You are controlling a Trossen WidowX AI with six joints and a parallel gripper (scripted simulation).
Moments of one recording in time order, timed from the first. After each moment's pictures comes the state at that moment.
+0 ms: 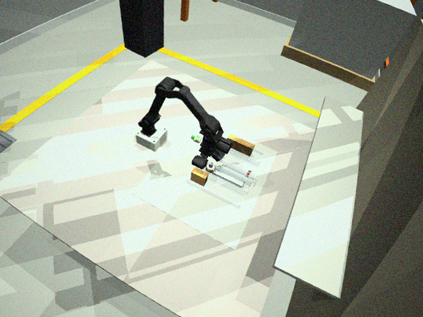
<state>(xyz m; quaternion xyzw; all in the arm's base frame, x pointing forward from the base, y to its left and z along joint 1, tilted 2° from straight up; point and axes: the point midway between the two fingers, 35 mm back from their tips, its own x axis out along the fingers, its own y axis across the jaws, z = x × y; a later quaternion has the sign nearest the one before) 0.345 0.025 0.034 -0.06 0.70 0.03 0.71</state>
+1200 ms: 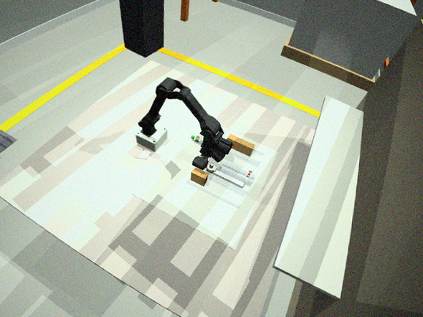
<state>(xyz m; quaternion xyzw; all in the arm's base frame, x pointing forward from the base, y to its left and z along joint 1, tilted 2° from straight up) 0.348 0.025 0.029 -0.06 0.70 0.03 0.71</state>
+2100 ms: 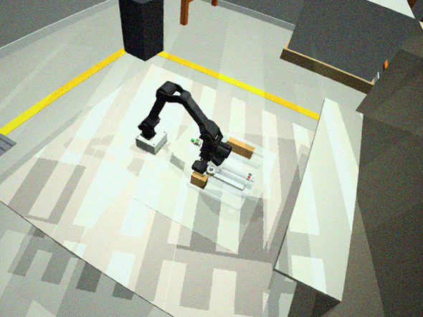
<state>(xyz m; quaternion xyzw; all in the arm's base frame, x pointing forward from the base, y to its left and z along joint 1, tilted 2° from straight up) 0.348 0.025 0.020 -0.05 0.70 0.03 0.71</state>
